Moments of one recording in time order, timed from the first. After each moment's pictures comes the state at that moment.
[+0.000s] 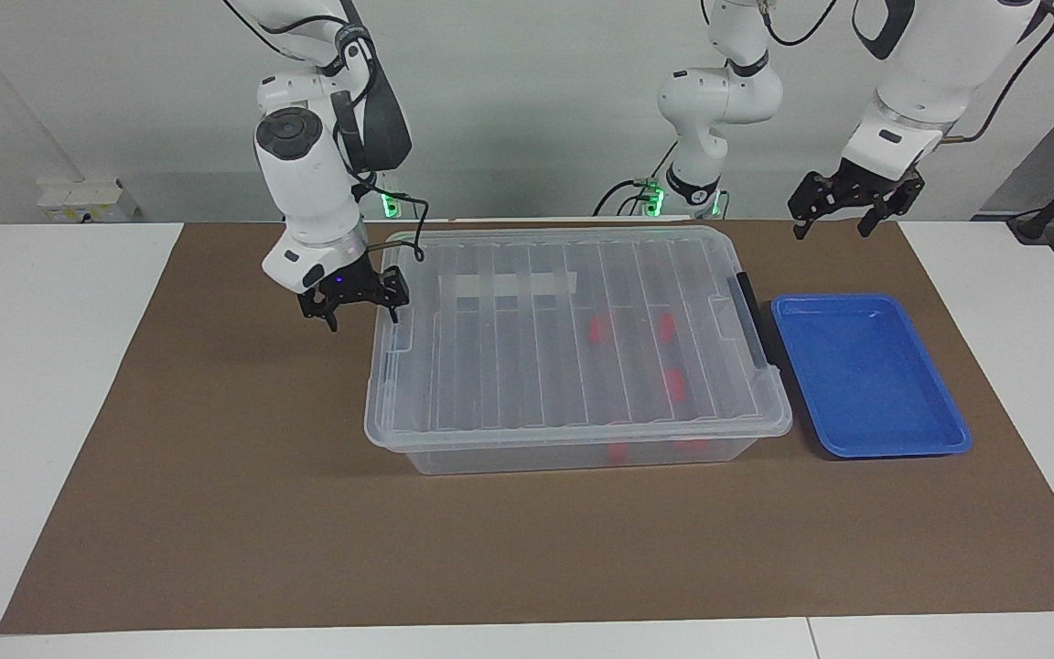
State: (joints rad) left arm -0.09 -0.11 0.00 -1.71 0.02 1.57 -0.04; right arm 0.28 0.00 -0.05 -2.02 0.02 2.05 0.11
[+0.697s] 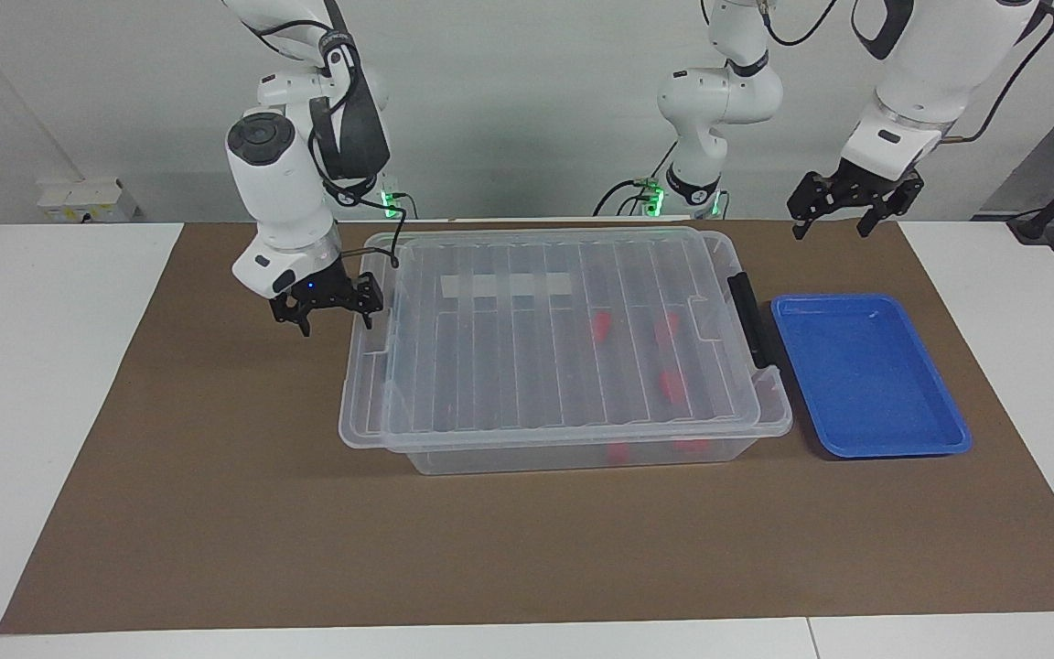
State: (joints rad) left arm -0.09 -0.11 0.00 -1.71 0.02 1.57 -0.04; right arm 0.22 0.00 -0.05 -2.02 -0.03 2.05 0.07
